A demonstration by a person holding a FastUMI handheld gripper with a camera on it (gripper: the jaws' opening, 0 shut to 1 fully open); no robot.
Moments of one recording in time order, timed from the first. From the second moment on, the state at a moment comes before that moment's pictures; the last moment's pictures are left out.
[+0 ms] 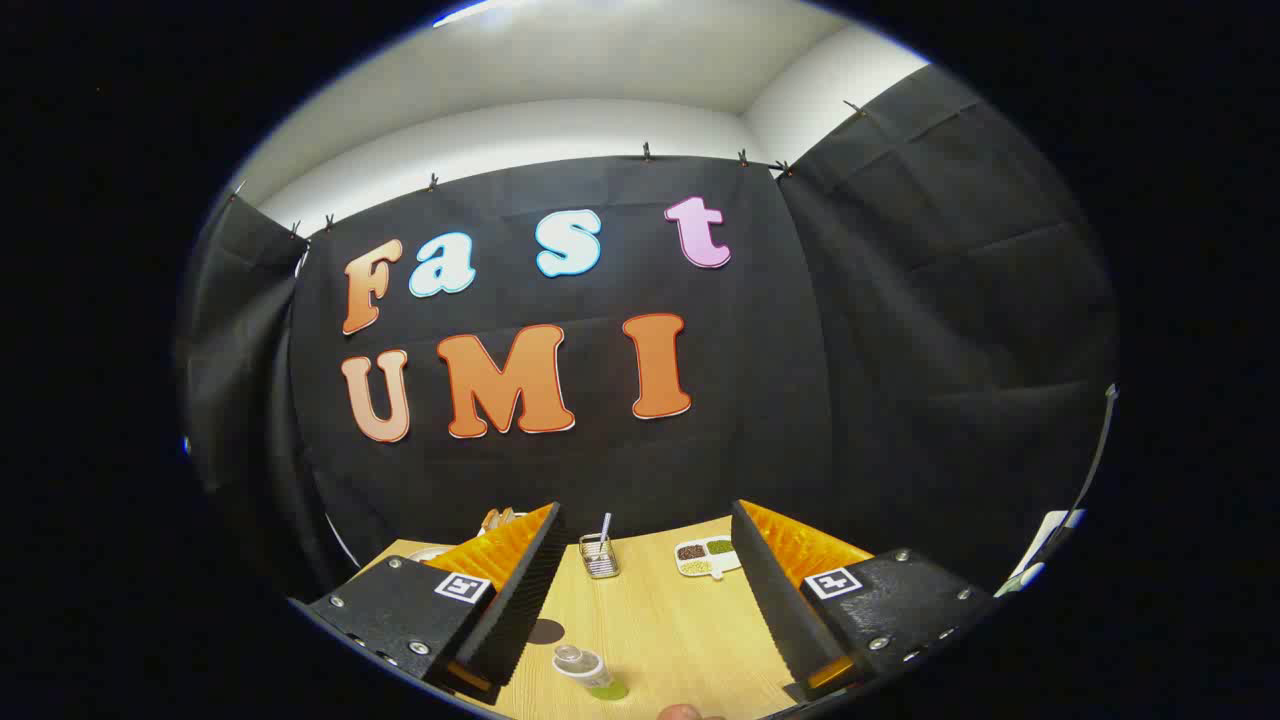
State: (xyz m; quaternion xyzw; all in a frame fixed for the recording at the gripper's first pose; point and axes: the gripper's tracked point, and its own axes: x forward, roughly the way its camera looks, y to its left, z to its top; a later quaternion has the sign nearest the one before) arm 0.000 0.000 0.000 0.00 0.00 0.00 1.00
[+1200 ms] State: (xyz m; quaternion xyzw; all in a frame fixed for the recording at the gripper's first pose) arm 0.008 0.002 -0.002 -0.04 0.01 -0.01 1.00
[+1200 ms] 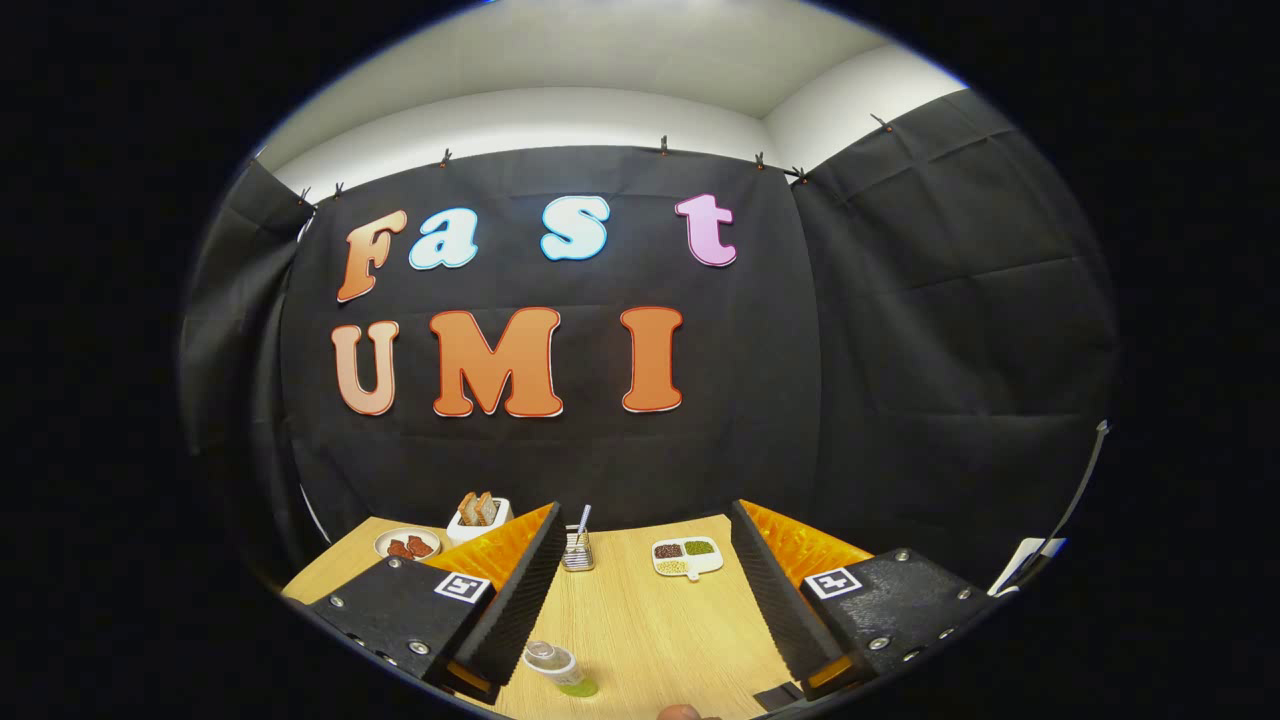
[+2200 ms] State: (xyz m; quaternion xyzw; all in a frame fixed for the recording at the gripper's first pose) arm 0.009 0.085 -0.198 -0.05 0.13 0.09 0.99
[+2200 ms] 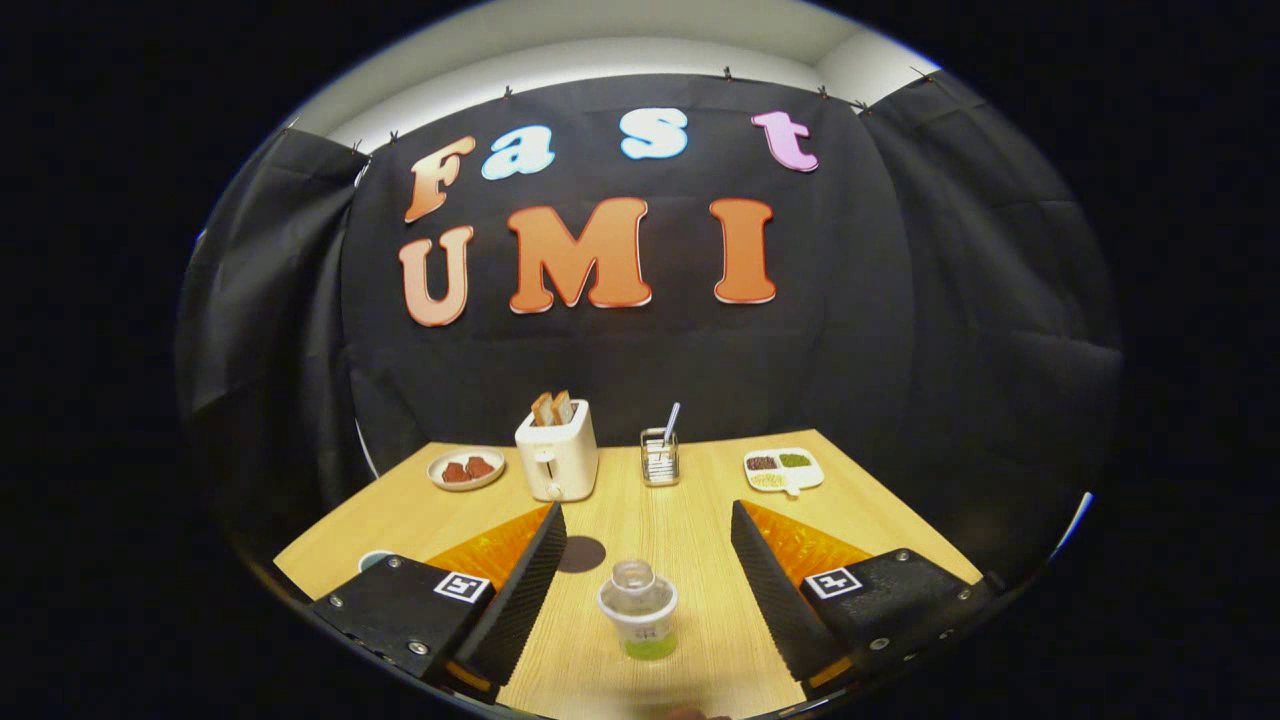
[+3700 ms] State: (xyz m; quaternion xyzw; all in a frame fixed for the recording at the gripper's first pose) arm 0.036 0.095 -0.359 -0.11 0.29 0.08 0.95
